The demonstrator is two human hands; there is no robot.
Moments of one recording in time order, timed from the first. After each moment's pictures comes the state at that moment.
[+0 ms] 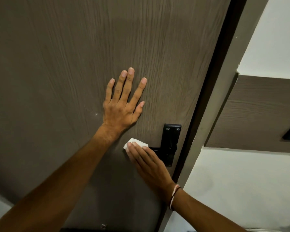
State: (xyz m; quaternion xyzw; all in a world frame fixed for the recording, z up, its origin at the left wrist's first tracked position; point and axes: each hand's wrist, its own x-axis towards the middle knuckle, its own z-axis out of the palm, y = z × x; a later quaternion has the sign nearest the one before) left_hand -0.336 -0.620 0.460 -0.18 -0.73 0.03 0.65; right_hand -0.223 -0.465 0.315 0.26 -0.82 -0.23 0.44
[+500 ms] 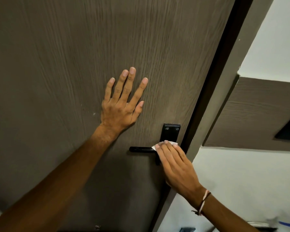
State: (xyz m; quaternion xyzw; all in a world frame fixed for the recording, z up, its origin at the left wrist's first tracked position) left_hand -0.341 -0.620 0.454 -0.19 -0.73 0.02 0.66; right_hand -0.197 -0.390 0.338 0.21 -0.89 -0.17 0.37
